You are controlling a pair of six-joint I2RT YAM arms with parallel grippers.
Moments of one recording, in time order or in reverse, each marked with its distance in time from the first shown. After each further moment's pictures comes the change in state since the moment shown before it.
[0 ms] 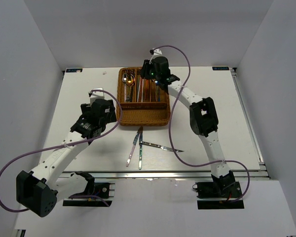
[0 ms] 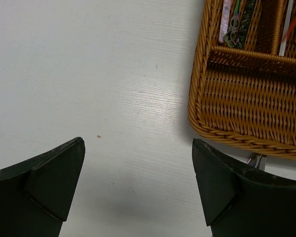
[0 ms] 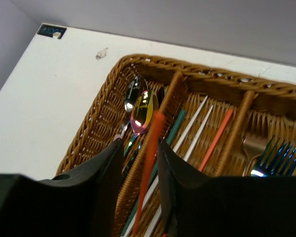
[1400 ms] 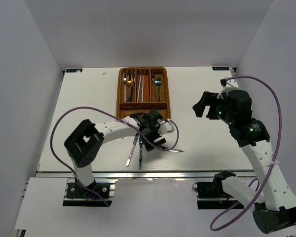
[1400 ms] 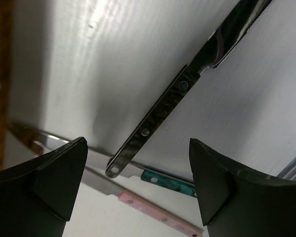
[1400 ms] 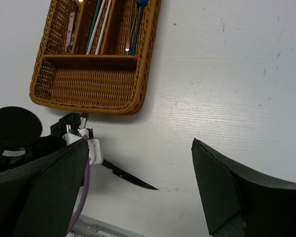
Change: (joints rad) left arm -0.406 0.691 0.306 -0.086 0.660 0.688; right arm -0.216 -1.537 -1.043 -0.684 0.064 -0.055
